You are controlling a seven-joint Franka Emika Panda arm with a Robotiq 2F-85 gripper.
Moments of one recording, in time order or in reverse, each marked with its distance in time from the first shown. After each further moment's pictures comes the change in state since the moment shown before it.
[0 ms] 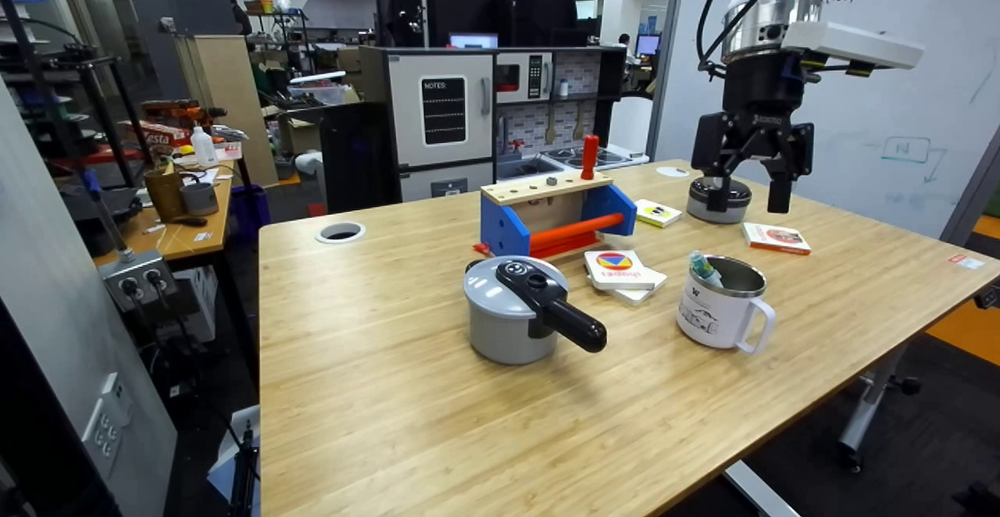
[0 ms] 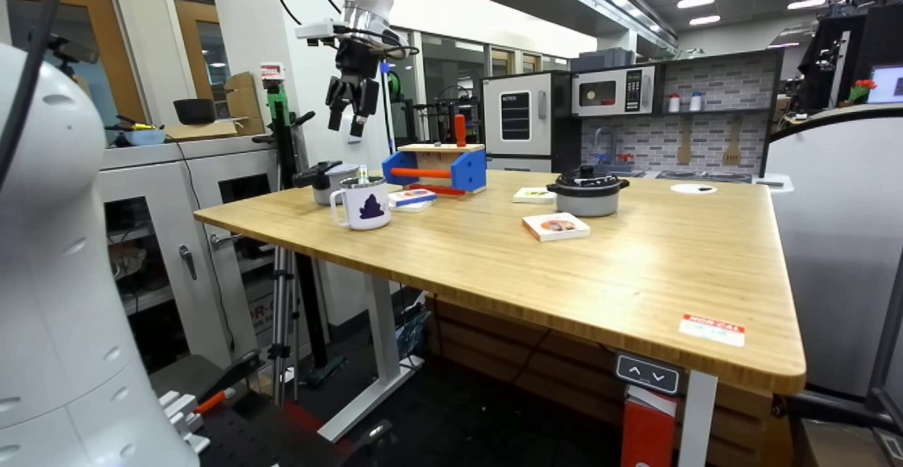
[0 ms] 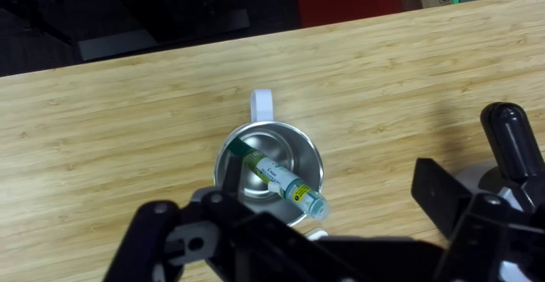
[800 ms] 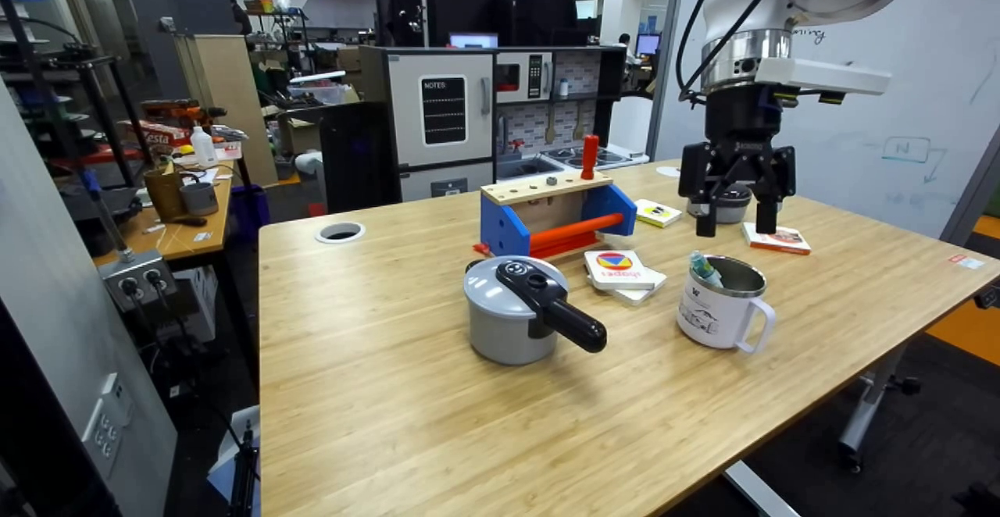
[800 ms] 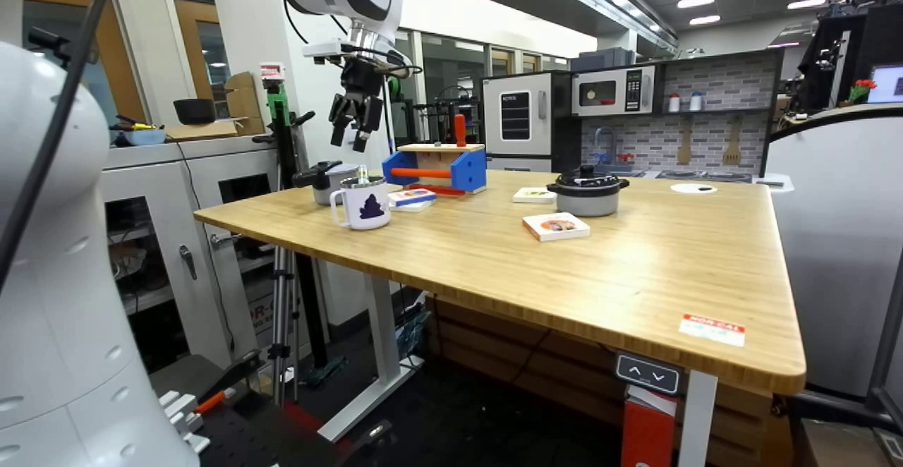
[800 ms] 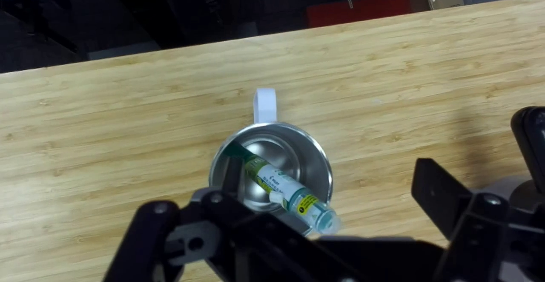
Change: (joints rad) arm 0.025 0.083 -0.012 0.030 -0.016 -0.004 0.000
